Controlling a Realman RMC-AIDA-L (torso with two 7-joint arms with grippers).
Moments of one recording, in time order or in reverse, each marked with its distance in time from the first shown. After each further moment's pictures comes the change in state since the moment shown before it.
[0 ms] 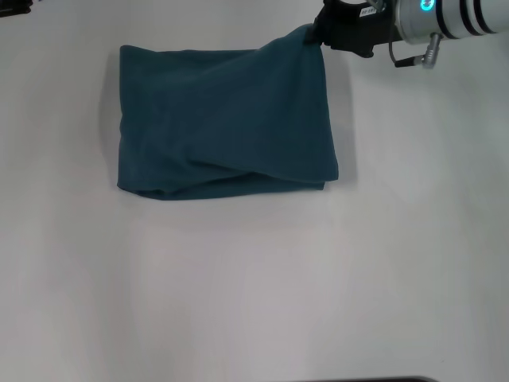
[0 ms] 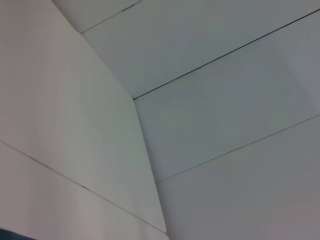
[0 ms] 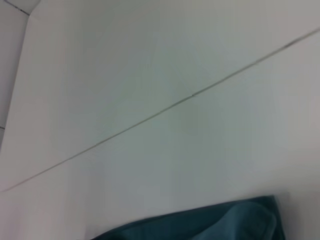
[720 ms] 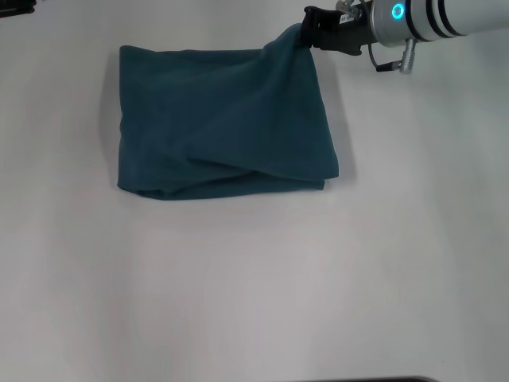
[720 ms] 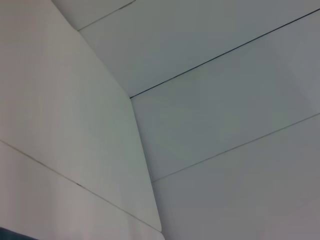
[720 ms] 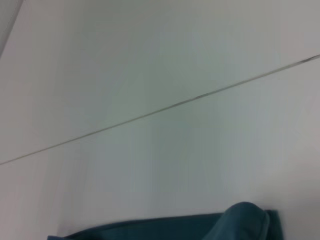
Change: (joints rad) left arm -0.001 -0.006 0.000 0.000 -0.006 0.005 -0.008; right arm 0.039 0.030 -0.126 0.024 0.000 0.132 -0.018
